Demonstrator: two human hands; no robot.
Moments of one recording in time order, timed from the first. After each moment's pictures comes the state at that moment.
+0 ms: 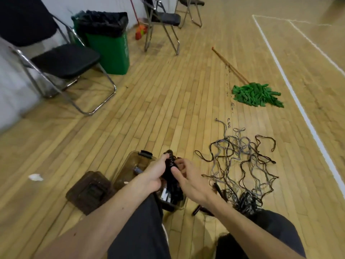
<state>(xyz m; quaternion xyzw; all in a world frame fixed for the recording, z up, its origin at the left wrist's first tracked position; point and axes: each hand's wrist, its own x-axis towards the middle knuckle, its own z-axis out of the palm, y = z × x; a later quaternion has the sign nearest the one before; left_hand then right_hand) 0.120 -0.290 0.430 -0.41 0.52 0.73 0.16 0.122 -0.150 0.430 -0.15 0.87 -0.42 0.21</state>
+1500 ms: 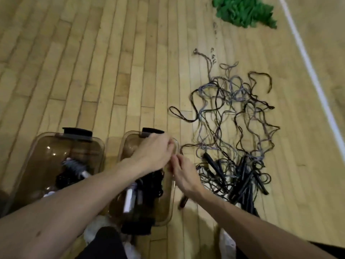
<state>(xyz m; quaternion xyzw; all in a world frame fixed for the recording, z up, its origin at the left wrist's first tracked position) -0.079 -0.264 0.131 0.04 0.92 0.32 0.22 -0.029 -0.134 0.099 0.11 0.86 -0.43 0.24</state>
